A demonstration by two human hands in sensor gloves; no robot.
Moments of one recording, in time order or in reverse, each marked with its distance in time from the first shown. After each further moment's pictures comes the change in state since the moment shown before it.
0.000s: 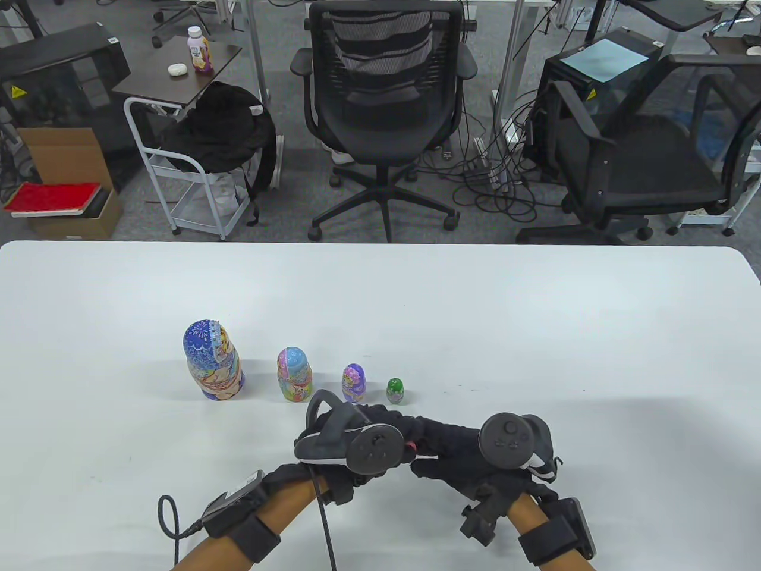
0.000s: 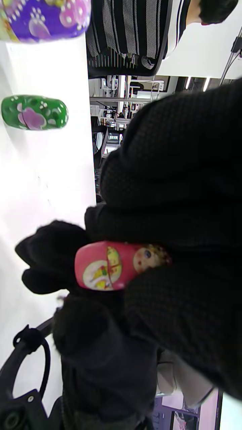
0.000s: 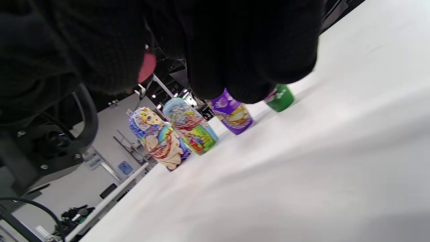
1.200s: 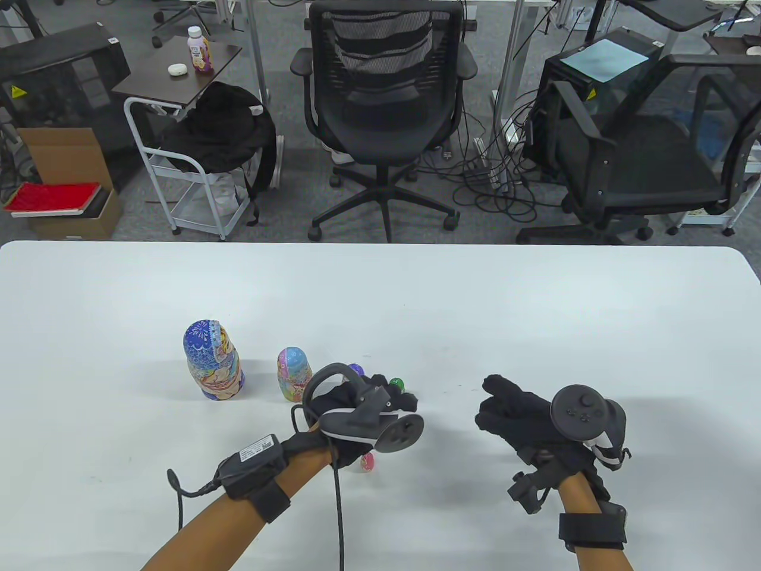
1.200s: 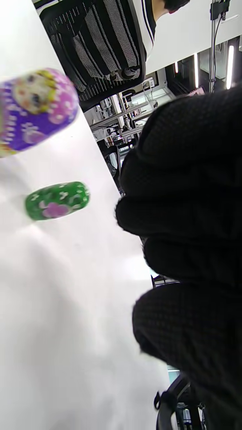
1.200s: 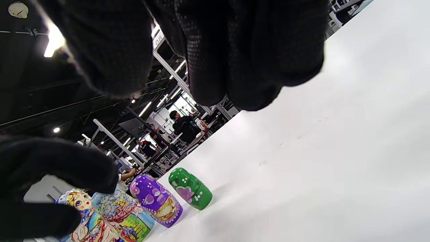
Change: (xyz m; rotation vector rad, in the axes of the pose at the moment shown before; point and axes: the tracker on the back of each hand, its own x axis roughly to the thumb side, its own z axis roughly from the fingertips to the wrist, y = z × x) left_hand -0.018 -0.022 -0.020 -0.207 -0.028 -0.343; right_hand -0.044 -0.090 0.024 -0.212 0.245 0.061
